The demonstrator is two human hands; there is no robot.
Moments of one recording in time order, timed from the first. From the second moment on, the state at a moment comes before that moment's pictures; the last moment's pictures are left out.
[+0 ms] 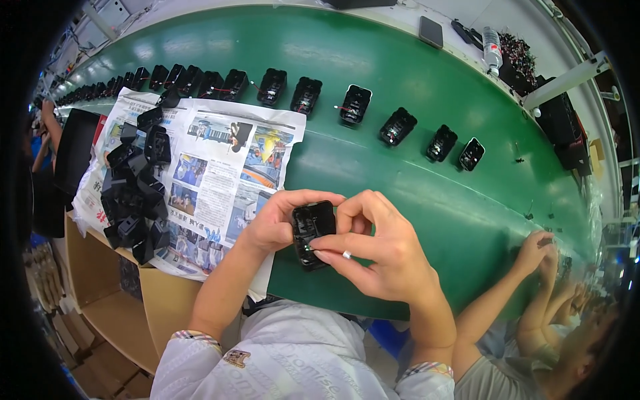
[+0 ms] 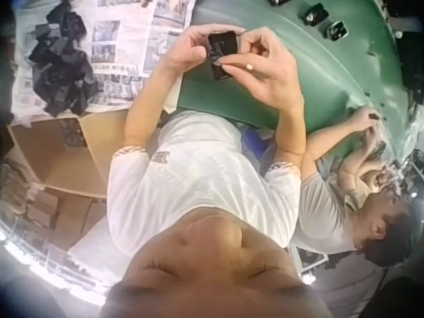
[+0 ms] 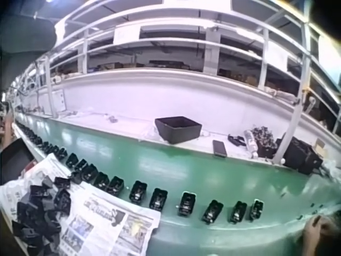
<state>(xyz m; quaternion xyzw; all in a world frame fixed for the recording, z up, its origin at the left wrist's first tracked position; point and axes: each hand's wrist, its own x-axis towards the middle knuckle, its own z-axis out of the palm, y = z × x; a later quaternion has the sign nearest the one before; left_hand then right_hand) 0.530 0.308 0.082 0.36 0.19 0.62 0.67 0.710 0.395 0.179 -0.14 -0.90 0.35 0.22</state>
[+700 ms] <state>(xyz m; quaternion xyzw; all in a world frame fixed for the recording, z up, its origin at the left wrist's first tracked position) 0.542 0.313 0.076 0.28 0.21 0.65 0.67 0.709 0.382 0.158 -0.19 -0.87 0.38 0.26</state>
